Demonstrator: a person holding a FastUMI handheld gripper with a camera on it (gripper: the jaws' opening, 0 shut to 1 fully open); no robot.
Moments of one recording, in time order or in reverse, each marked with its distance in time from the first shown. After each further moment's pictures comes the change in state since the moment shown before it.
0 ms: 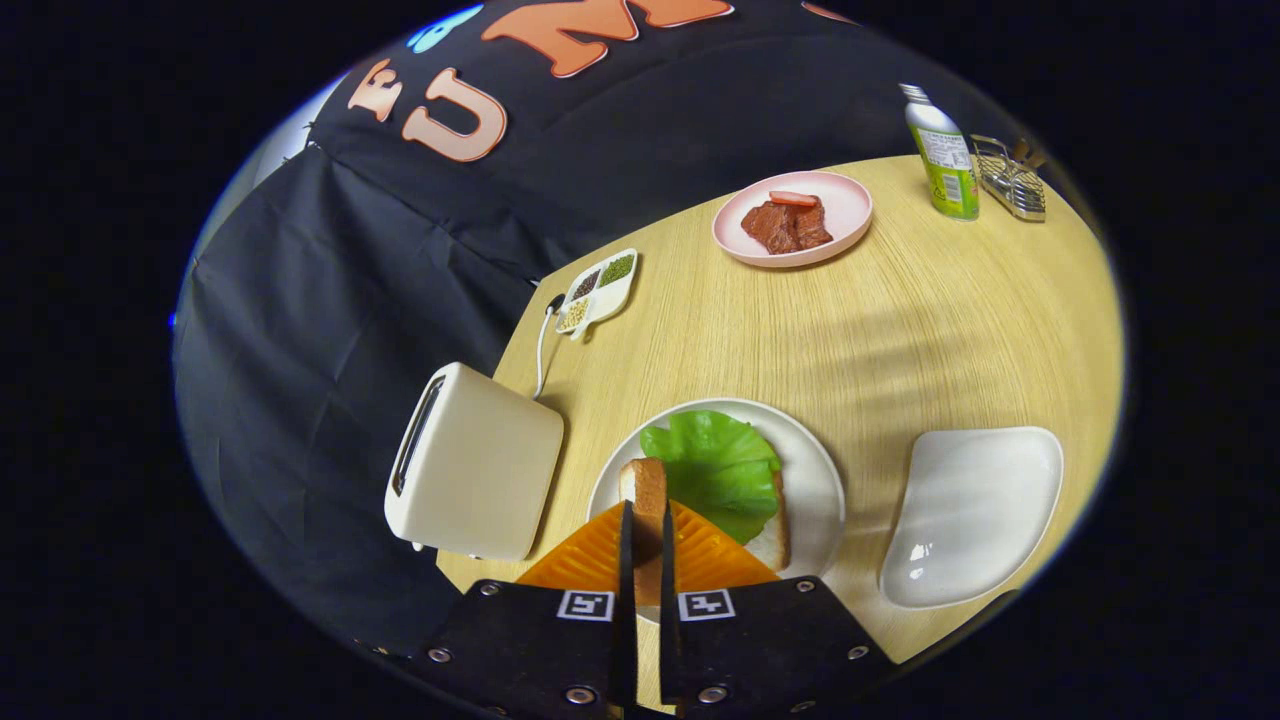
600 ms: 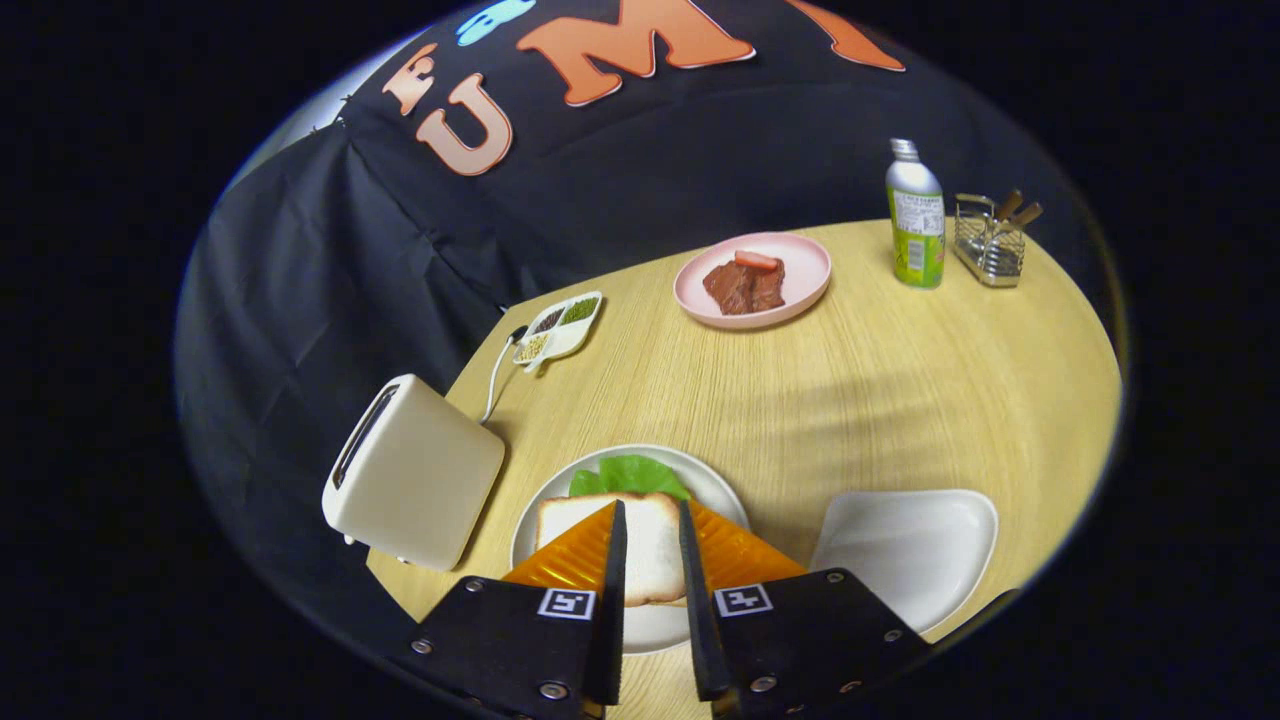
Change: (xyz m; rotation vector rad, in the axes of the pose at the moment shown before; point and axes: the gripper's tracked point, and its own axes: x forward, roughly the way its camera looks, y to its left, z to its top) arm -0.017 -0.041 0.038 -0.143 -0.201 -0.147
